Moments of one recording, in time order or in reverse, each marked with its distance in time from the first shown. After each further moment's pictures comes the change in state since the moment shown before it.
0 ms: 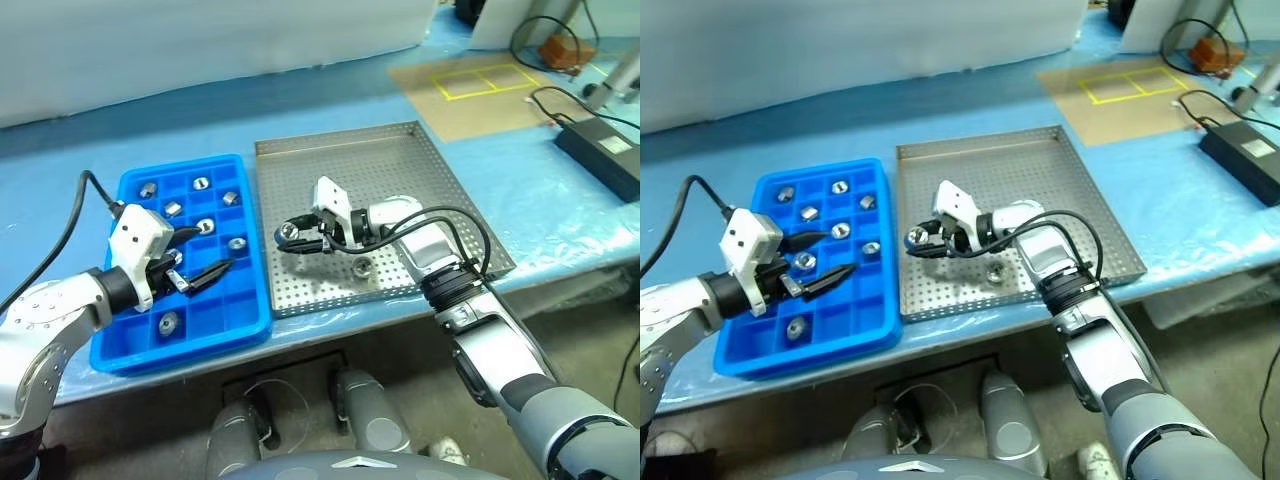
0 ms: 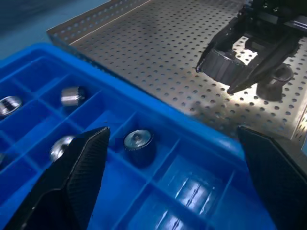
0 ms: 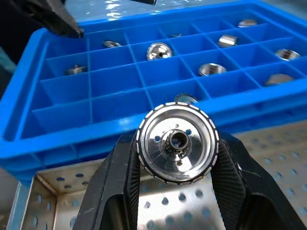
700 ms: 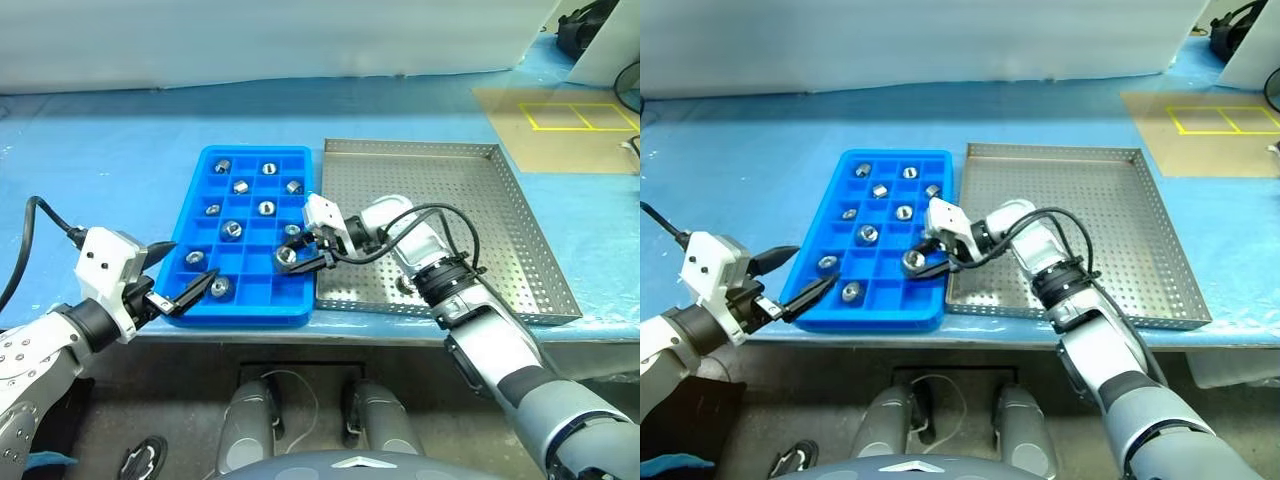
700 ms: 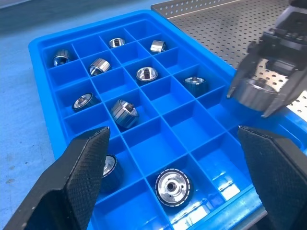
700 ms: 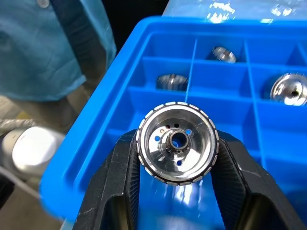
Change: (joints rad) left arm 0.171 -0.045 0.126 -0.185 -0.131 0.059 0.160; right arm -0.001 -0.063 0.050 0.022 -0.013 -0.038 0.250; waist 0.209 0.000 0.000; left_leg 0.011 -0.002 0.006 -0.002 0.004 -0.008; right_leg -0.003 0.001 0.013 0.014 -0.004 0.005
